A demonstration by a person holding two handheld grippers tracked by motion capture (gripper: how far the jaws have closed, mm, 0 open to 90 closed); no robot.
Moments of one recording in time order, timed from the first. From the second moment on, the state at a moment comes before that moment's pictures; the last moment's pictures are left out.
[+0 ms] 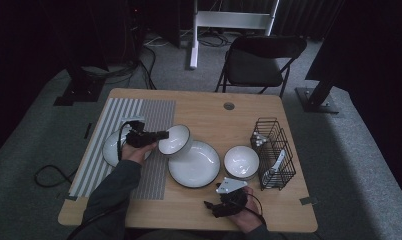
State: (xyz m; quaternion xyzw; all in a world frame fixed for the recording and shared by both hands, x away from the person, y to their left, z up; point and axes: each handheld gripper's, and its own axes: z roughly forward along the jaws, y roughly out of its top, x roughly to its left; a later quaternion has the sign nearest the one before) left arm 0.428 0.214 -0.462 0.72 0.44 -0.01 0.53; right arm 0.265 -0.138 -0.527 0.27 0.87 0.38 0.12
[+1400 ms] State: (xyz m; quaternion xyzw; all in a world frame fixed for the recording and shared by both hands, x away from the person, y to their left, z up) left arm 0.406 0.366 -0.484 0.64 0.57 0.08 0.51; right arm 0.265 -0.138 -0.527 0.27 0.87 0.38 0.12
